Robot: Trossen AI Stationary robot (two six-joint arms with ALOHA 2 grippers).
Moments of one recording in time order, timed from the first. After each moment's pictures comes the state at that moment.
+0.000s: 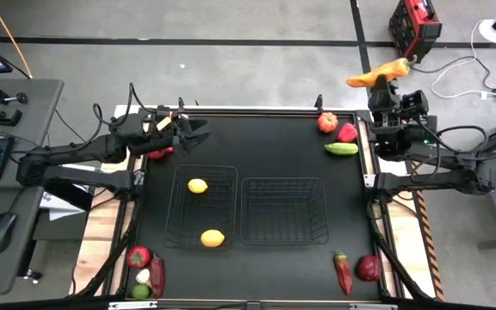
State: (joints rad) left arm 0.19 0.84 0.80 0.08 -0.12 -0.52; right arm -0.31 0.89 0.80 1.20 0.11 0.13
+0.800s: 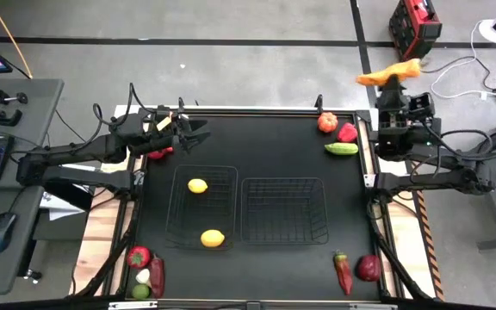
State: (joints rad) left arm 0.19 0.84 0.80 0.08 -0.12 -0.55; right arm -0.31 0.89 0.80 1.31 0.11 0.11
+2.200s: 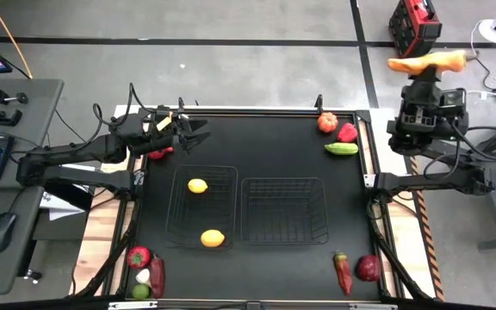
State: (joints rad) left arm 0.19 0.84 0.80 0.08 -0.12 -0.55; right arm -0.31 0.88 1.00 1.20 0.02 -0.03
